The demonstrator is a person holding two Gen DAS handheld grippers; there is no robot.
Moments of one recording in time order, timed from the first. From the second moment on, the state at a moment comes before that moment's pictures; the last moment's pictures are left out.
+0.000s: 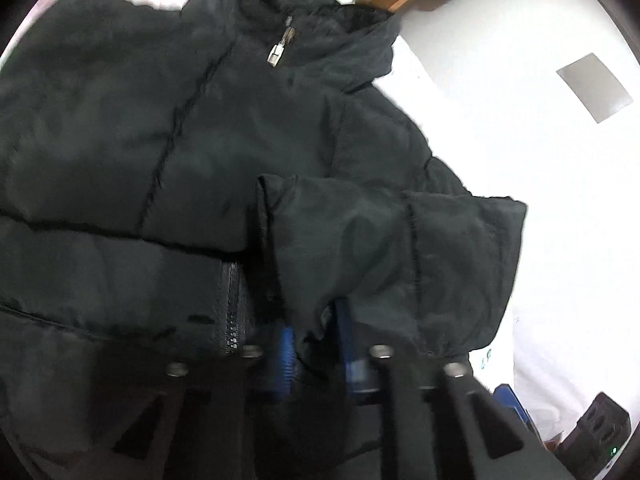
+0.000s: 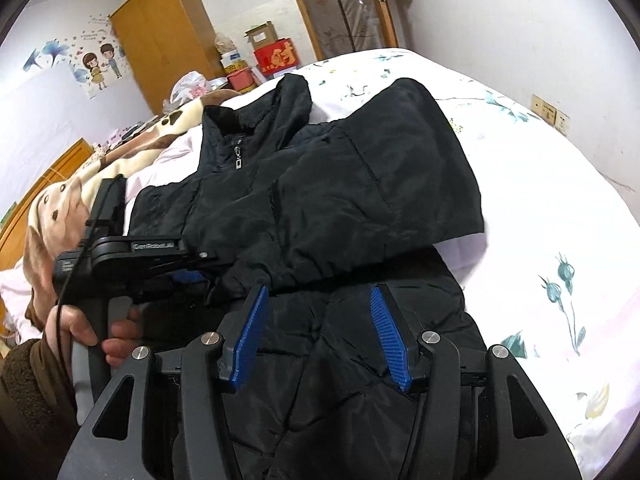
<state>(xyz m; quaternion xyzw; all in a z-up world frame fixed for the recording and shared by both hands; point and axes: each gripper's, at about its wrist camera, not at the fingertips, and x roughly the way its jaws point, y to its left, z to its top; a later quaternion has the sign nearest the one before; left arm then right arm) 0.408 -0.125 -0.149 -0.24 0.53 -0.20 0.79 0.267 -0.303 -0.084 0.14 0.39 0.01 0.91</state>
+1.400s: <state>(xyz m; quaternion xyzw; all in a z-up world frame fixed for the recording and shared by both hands) 0.459 0.044 -0.143 -0.21 0.47 -0.06 0.85 0.433 -0.283 -0.120 0.04 0.43 -0.04 0.90</state>
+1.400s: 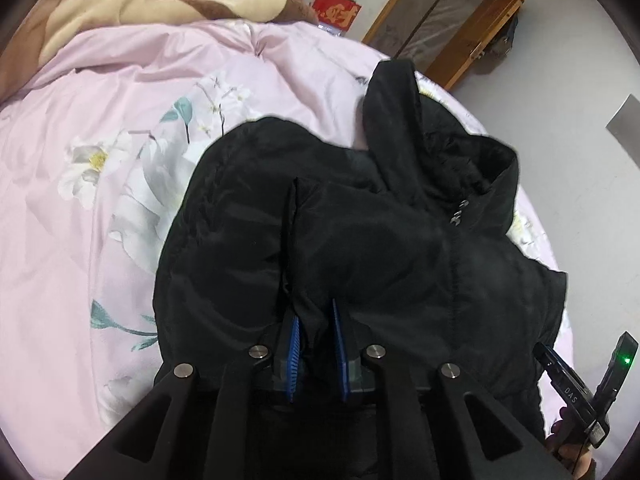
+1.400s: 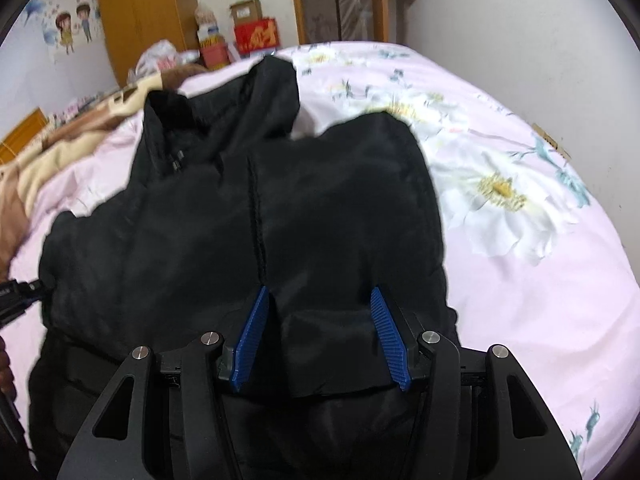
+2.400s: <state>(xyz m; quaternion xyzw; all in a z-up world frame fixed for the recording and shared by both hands) 0.477 0.017 -0.151 -0.17 0.49 -0.06 0.85 0.448 -0.243 -0.133 0.02 0.44 0.01 0.90</state>
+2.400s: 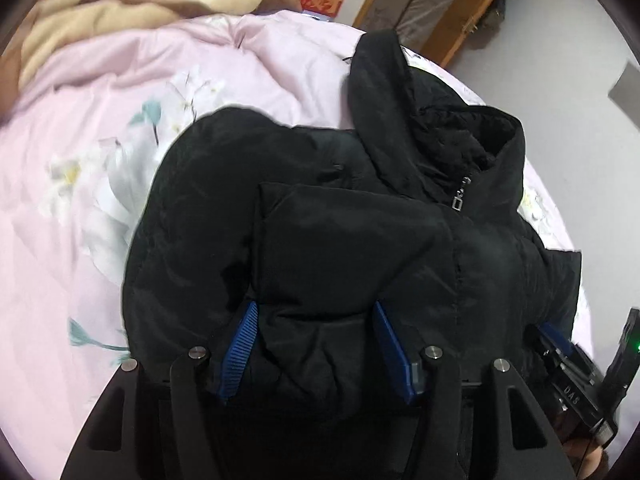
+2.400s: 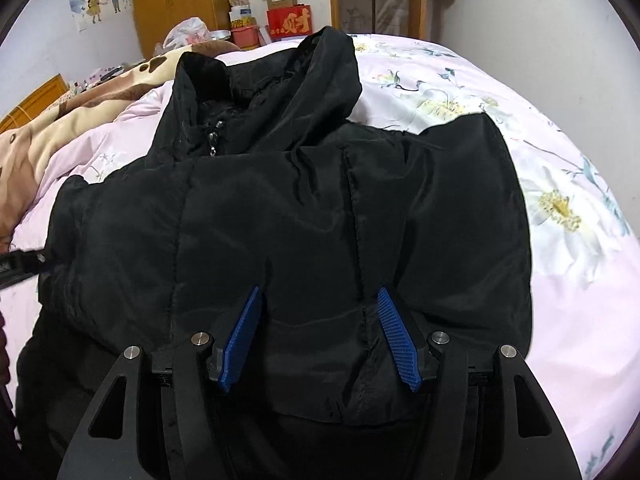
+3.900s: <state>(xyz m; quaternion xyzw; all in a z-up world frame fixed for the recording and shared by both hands) 0.652 0.004 -0.060 -0.21 0.42 -0.11 0.88 0.607 -0.274 -0.041 0.13 0.37 0.03 0.92</state>
